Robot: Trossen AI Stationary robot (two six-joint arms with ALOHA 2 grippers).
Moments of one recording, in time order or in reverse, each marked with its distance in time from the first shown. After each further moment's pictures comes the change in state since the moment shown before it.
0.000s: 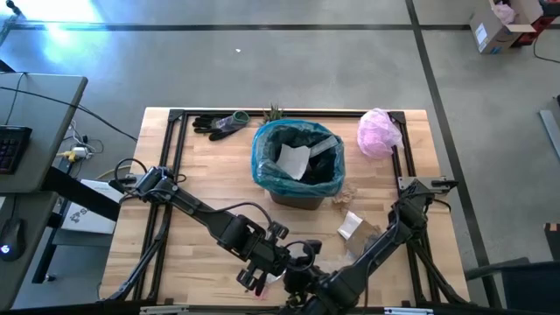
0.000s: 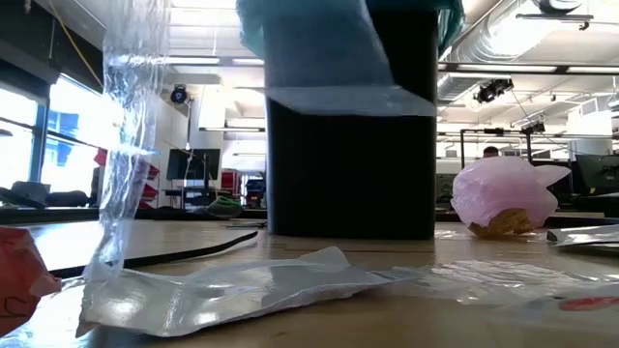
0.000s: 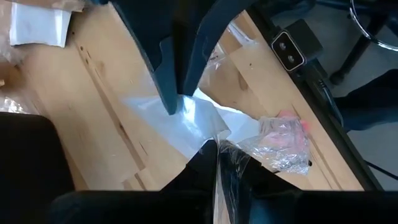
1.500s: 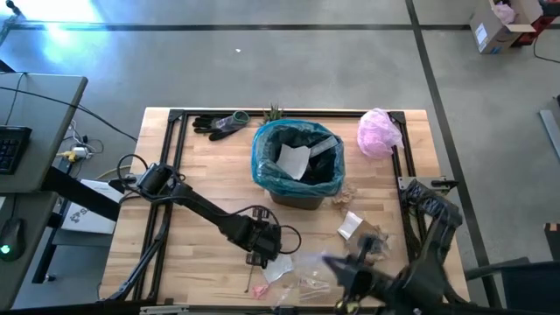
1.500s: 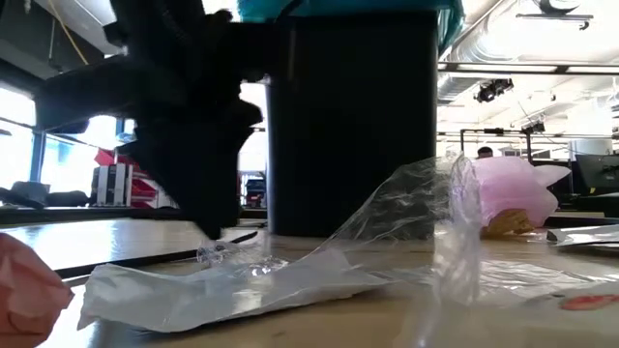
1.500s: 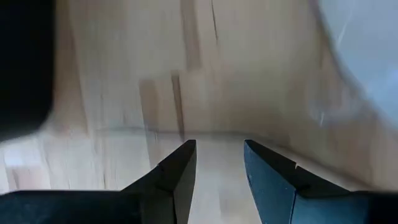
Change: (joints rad) left arm 0.065 -0.010 -0.598 0.390 -0.232 -0.343; right arm 0.191 -0.247 0.165 -0.372 0.255 0.246
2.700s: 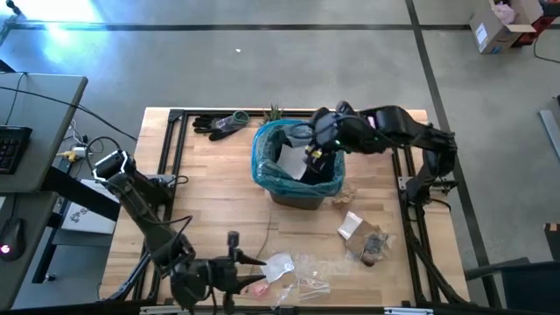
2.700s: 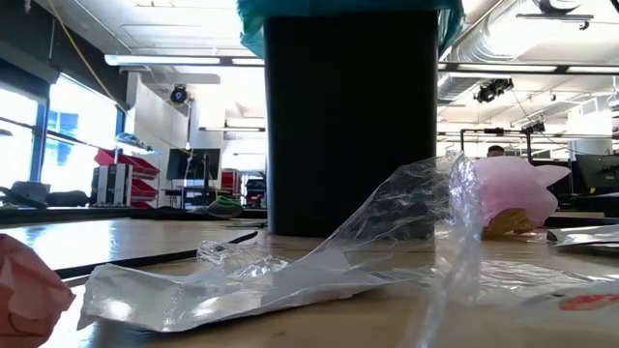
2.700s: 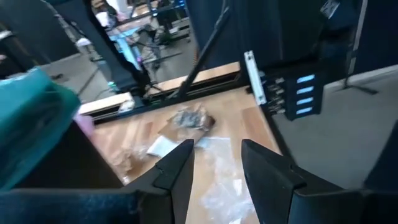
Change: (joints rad) left arm -0.412 -0.366 0.000 0.529 -0.576 0.203; right arm -0.862 -0.266 -0.002 0.119 -0.605 -0.578
